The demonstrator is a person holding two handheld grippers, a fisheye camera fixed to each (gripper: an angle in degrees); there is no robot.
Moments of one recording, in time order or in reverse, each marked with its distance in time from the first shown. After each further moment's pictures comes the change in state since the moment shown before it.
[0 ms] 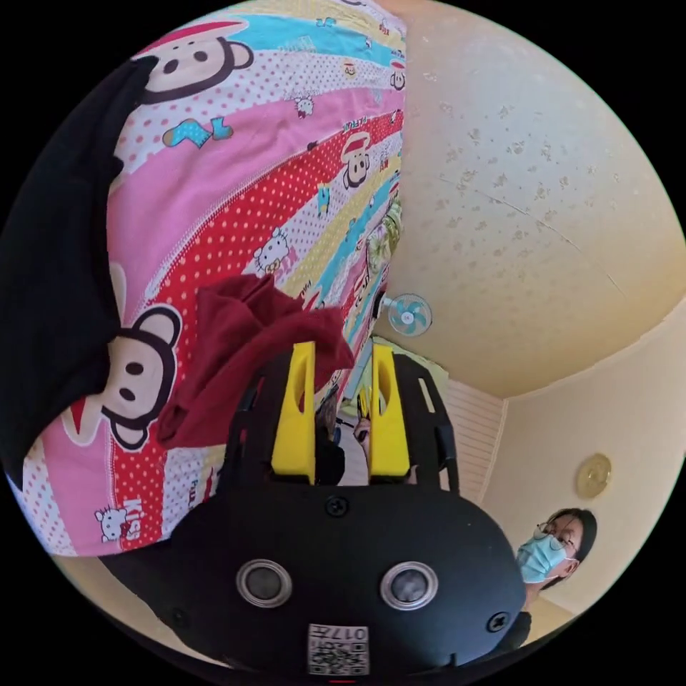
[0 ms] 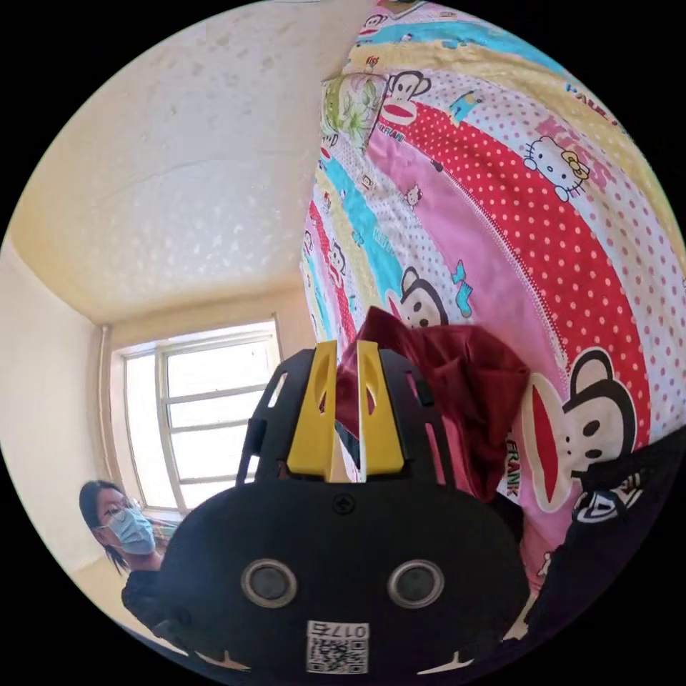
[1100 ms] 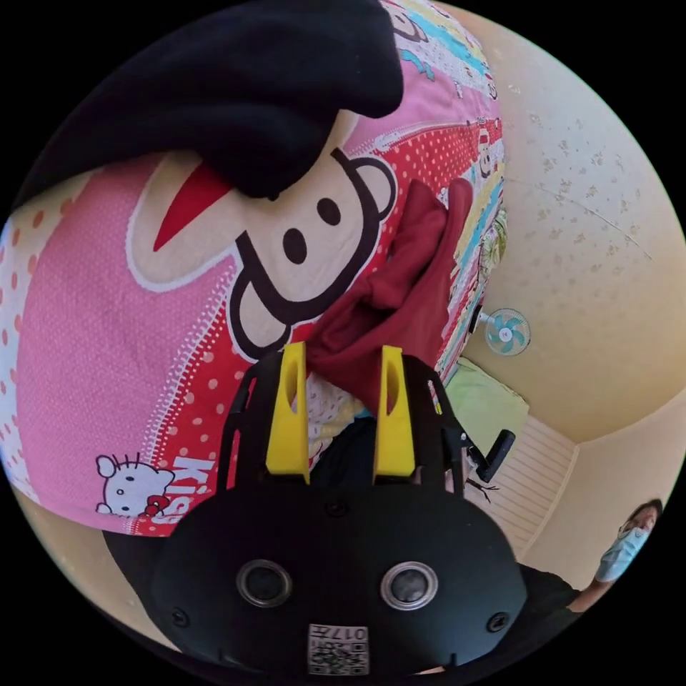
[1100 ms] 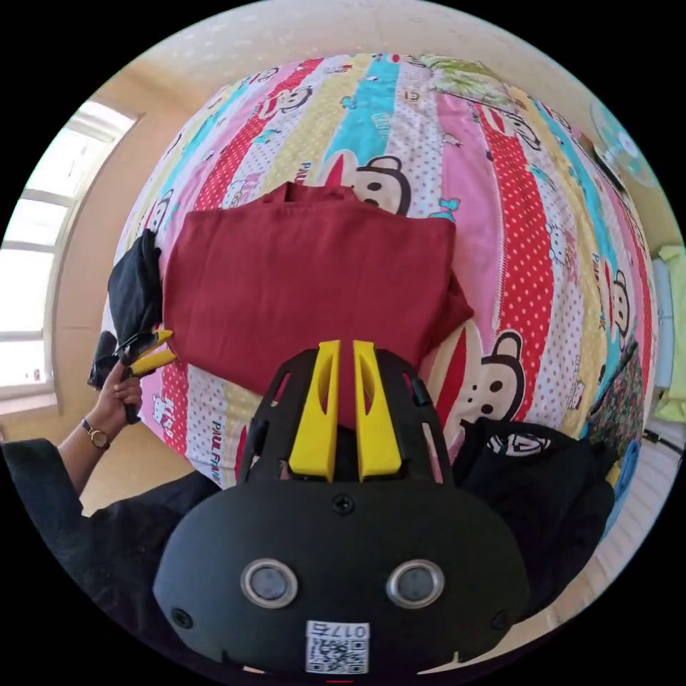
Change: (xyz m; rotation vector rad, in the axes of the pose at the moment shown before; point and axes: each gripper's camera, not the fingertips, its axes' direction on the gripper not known) left arm -0.432 0.110 -0.112 0.065 -0.336 -0.165; right arm -0.025 0.153 0.293 -0.374 1.099 -0.620
